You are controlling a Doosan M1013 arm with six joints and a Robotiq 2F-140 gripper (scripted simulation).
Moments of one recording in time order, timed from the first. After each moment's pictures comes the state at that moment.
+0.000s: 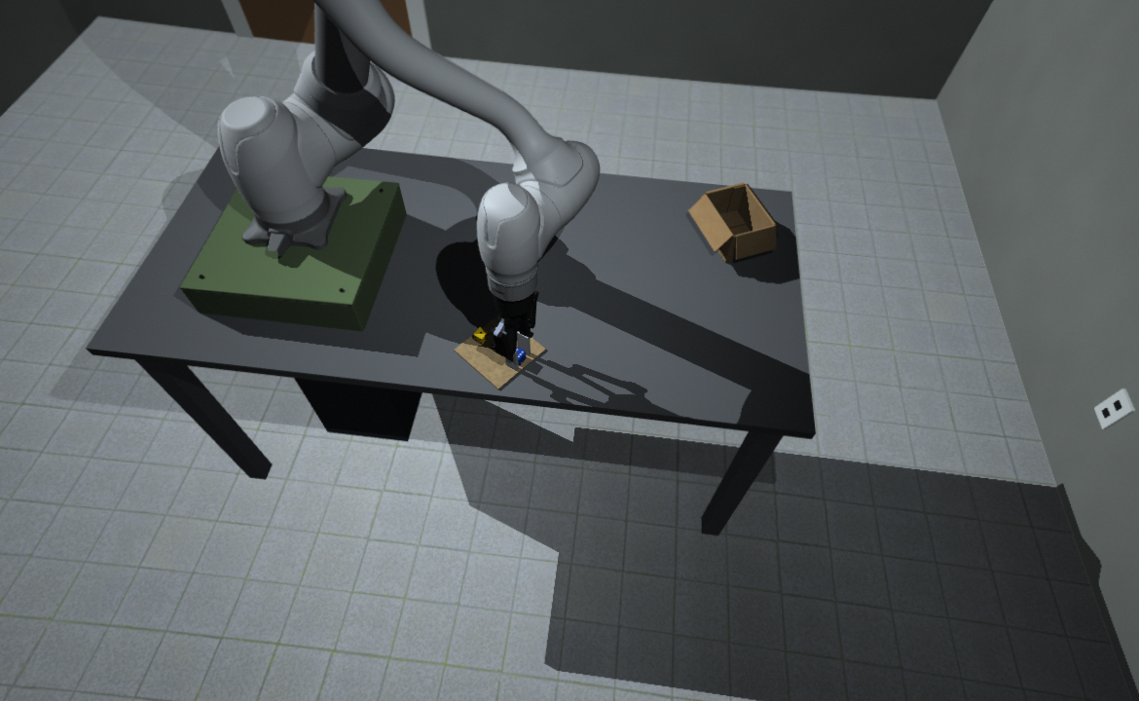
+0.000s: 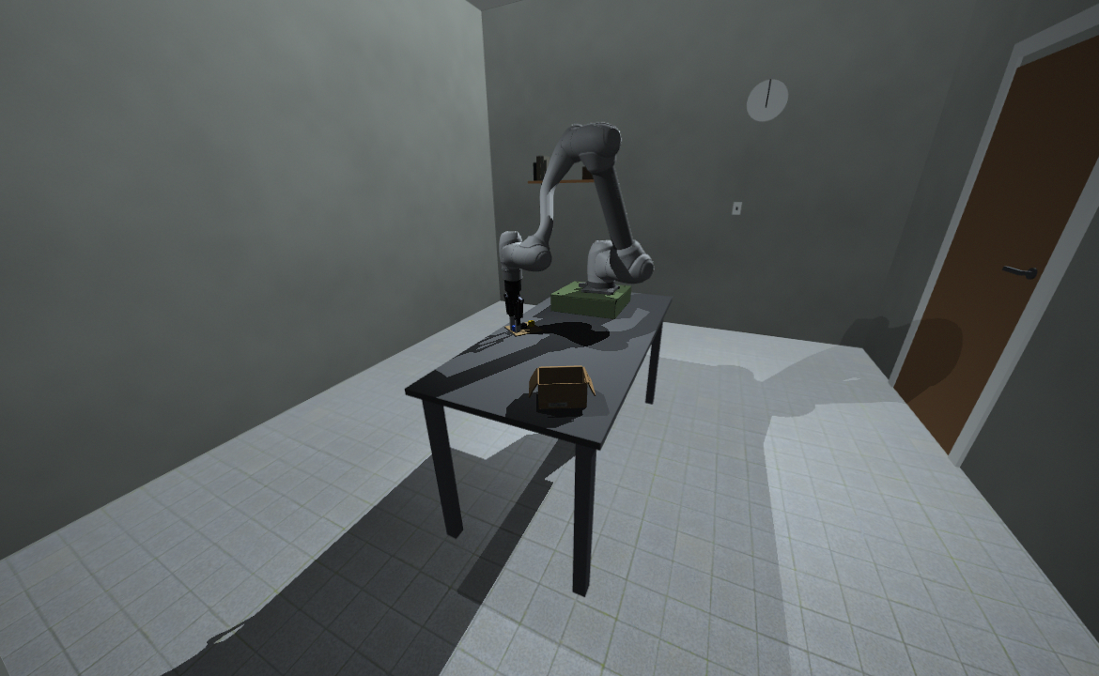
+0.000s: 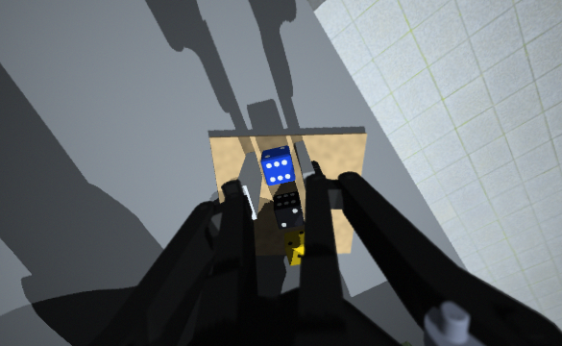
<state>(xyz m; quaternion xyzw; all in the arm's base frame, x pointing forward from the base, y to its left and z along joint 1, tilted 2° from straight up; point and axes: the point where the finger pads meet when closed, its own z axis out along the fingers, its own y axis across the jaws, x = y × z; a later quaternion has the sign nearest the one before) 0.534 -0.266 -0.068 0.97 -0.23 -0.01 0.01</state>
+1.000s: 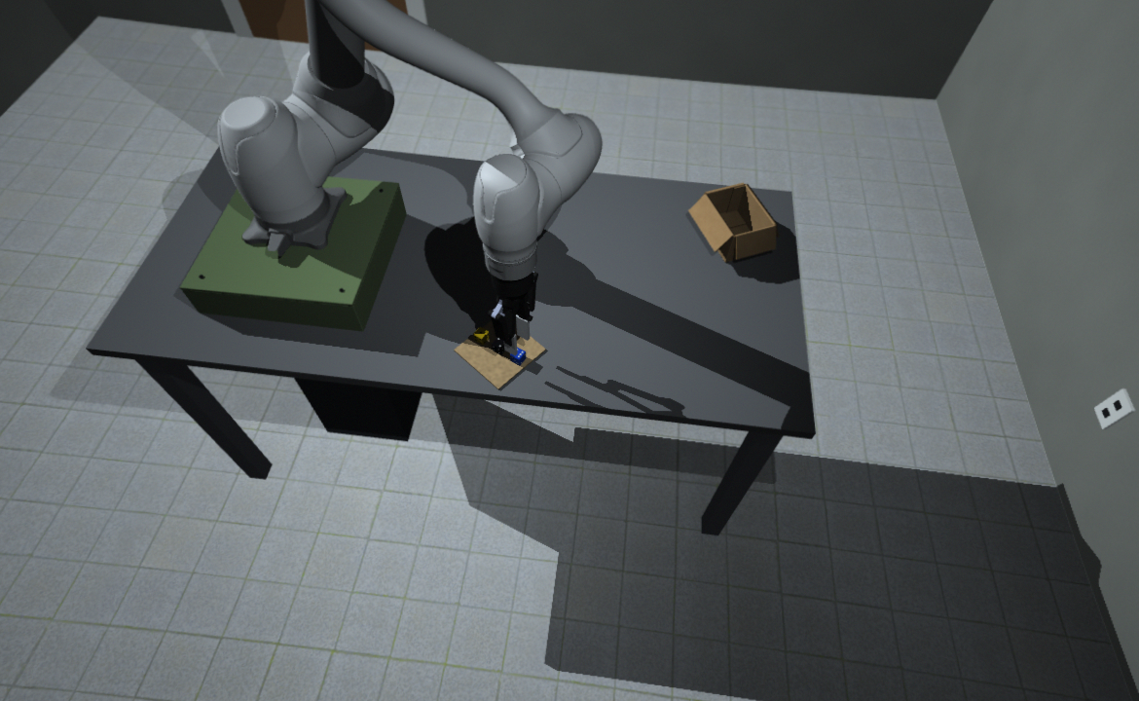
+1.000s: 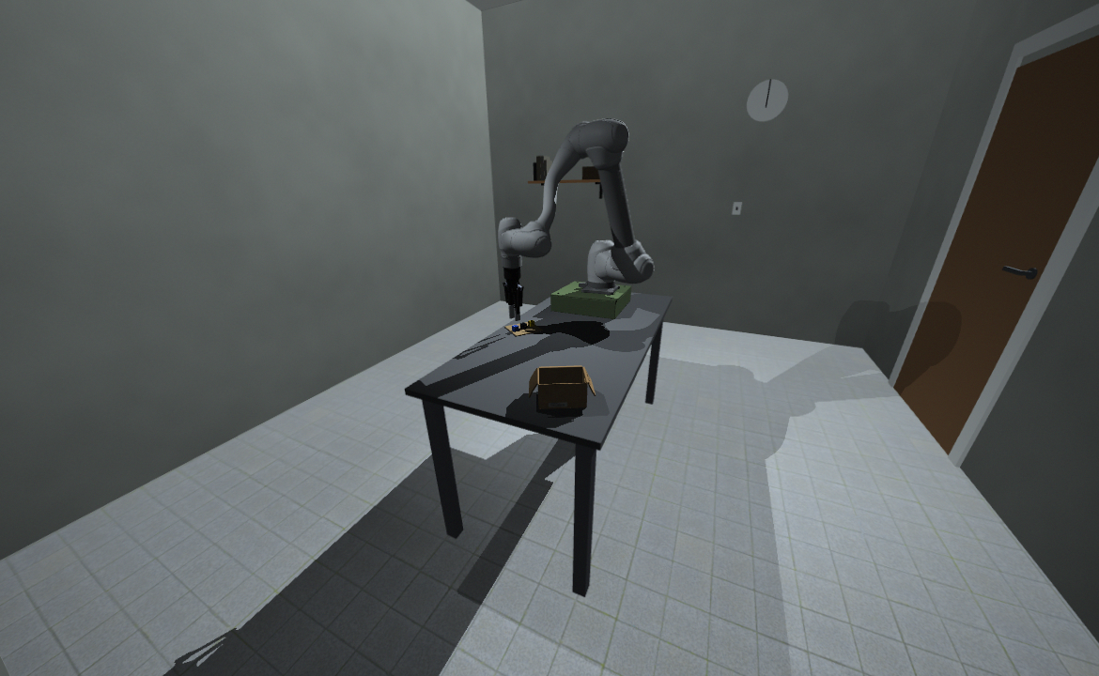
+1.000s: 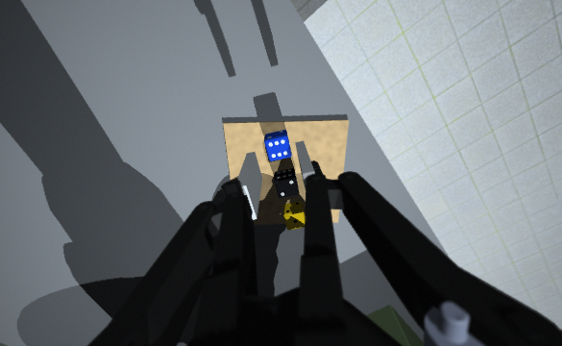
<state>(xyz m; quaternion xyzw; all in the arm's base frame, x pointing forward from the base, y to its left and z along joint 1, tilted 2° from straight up) 0.536 -0.266 -0.012 0.97 -0.23 -0.01 0.01</state>
